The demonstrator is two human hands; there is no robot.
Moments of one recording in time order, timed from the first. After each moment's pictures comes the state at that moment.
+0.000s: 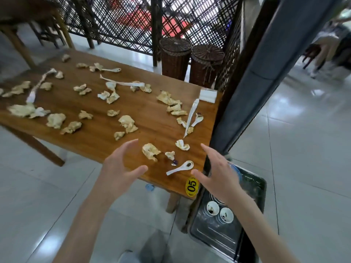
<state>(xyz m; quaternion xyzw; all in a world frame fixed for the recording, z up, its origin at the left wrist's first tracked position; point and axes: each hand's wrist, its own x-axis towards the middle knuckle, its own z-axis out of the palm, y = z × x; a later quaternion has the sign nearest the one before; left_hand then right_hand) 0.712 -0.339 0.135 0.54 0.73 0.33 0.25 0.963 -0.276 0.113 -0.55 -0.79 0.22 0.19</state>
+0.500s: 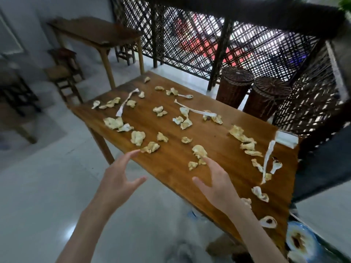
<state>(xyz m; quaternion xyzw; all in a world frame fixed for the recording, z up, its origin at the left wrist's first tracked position) 0.457 -0.382 0.155 0.47 0.80 0.35 0.16 0.678 -0.246 0.121 -0.46 -0.83 0.28 0.17</state>
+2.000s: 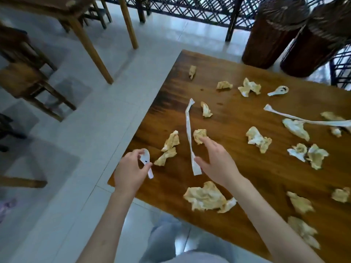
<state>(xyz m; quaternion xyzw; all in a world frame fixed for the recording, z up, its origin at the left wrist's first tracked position) -0.147 -0.076 -0.006 0.48 0.85 0.15 0.17 0.080 0.009 0.015 -0.54 -0.79 0.27 0.08</state>
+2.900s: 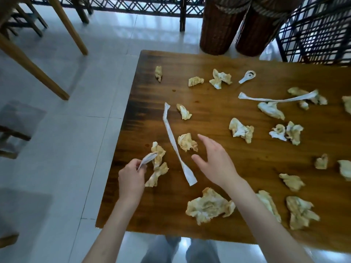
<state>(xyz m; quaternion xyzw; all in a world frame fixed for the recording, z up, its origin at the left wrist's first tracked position) -0.160 -0.016 -0.047 0.49 0.80 0.20 0.30 0.062 0.020 -0.003 -0.67 -0.69 0.26 0.13</state>
